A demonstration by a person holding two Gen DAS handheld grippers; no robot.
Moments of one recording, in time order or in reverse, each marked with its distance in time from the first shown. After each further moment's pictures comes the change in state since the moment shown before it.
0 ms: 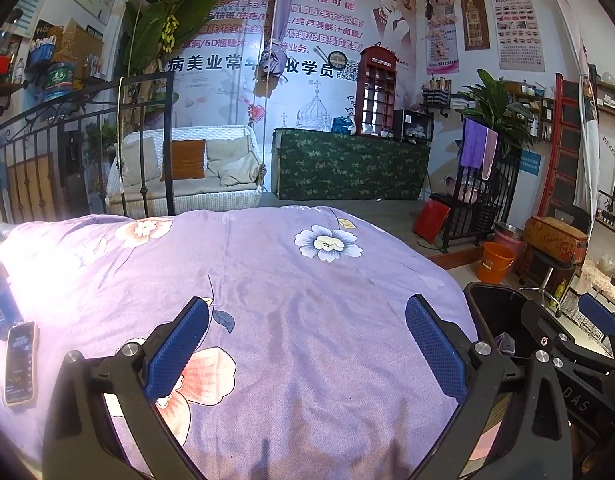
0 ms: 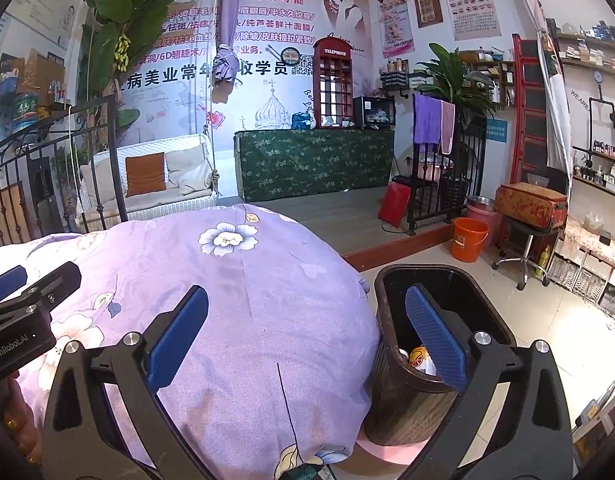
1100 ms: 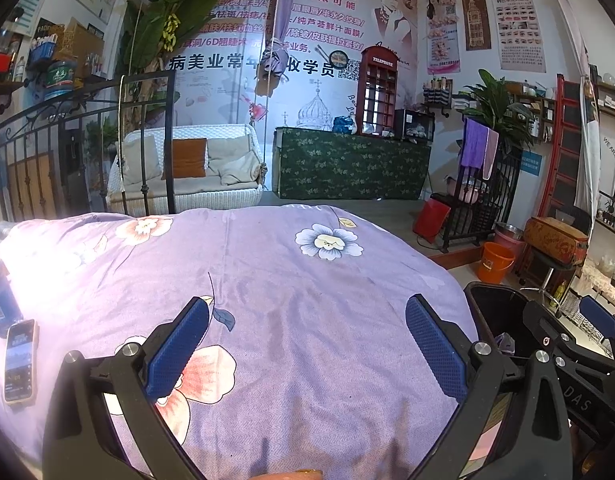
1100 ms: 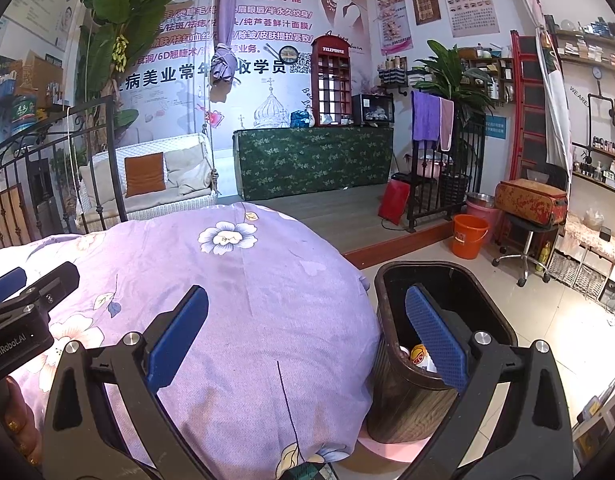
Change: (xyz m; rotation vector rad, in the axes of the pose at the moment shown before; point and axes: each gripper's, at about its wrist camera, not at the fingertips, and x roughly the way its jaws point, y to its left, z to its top) left arm 0.001 0.000 0.001 0.003 0.003 0.001; right arm 0.004 0.005 -0.003 0.010 0.005 -0.003
